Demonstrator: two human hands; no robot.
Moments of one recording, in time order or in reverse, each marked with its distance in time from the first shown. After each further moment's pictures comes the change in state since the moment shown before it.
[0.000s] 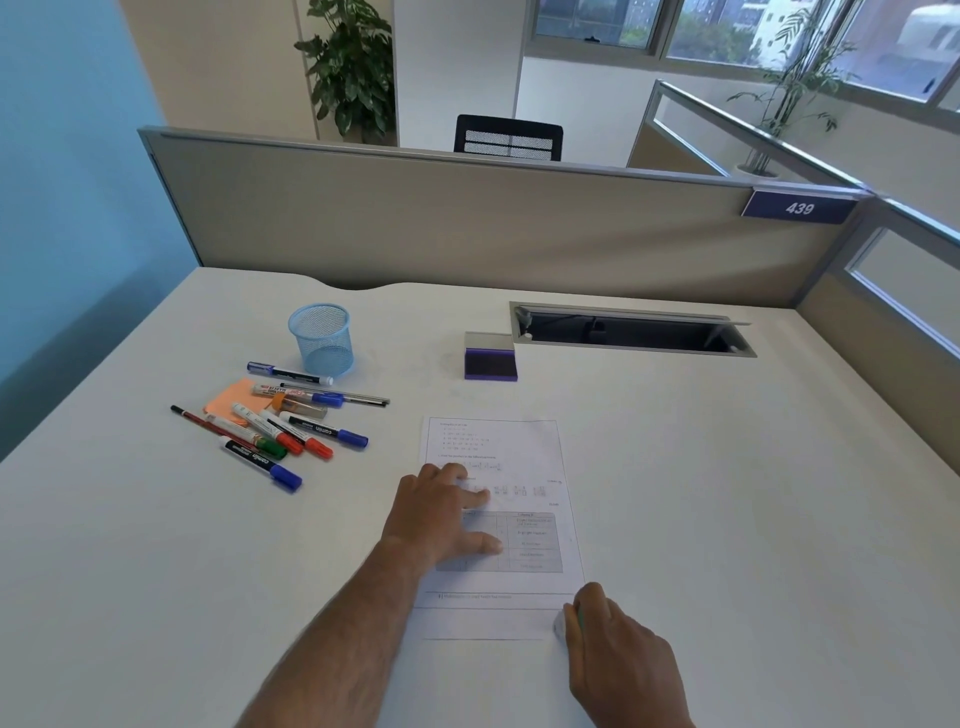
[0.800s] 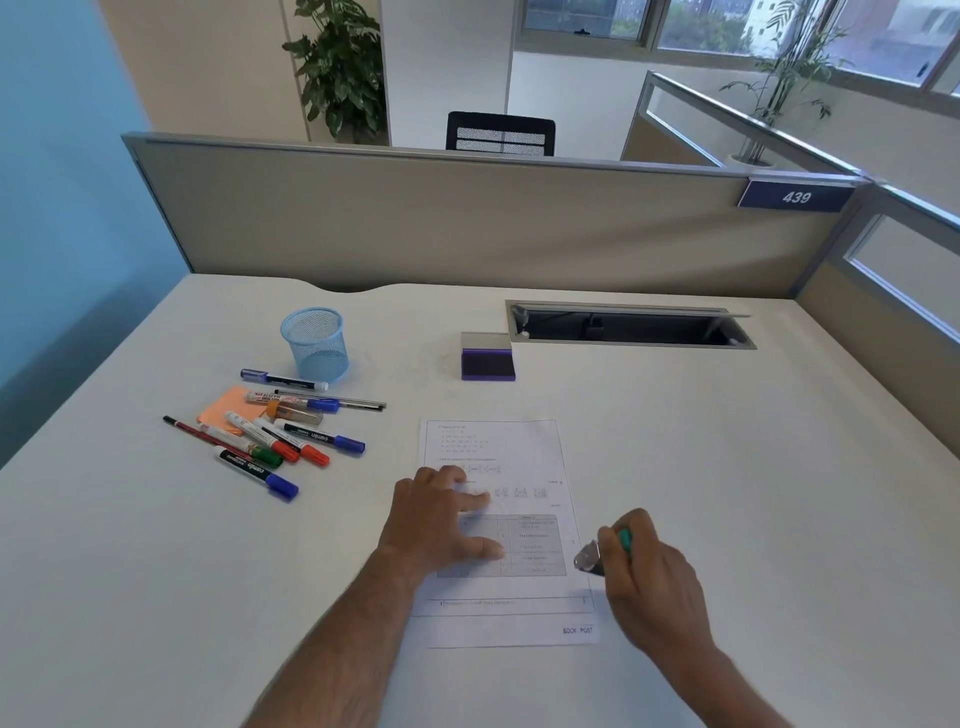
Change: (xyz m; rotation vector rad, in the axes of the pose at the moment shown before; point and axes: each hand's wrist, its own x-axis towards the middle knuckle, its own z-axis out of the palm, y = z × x) left_hand -0.001 -0.002 0.000 -0.077 0.056 0.022; right_hand 0.055 0.019 -0.032 0.387 0.044 0.143
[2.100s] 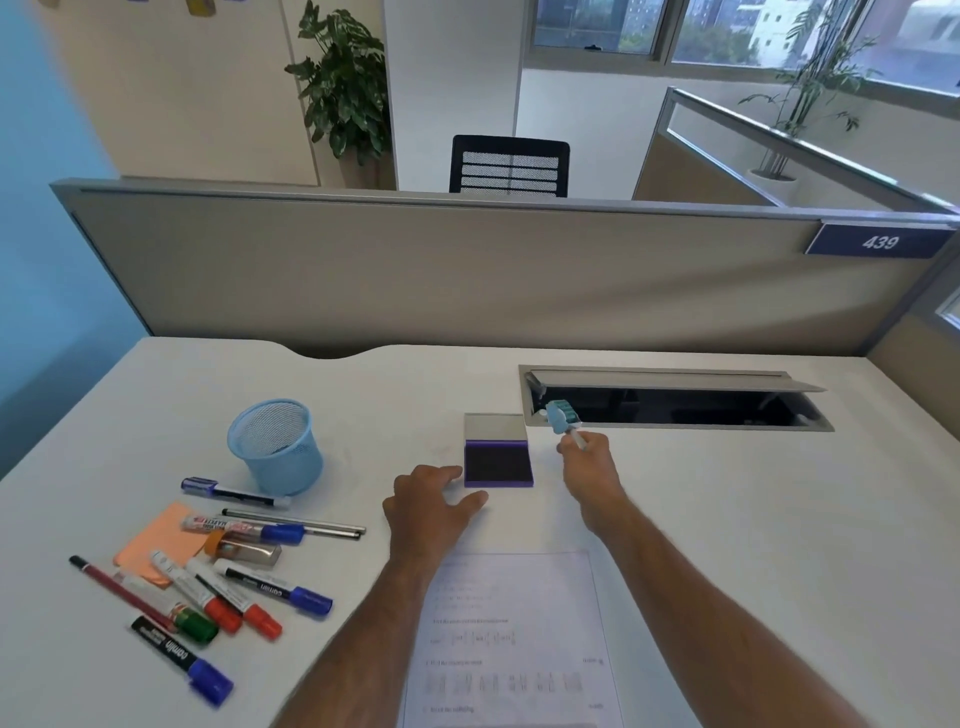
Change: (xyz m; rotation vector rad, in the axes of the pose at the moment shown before) left_hand 0.188 -0.042 -0.024 -0.451 0.344 -0.427; right_hand 0.332 -0.060 0.079 0.549 -0.030 0.431
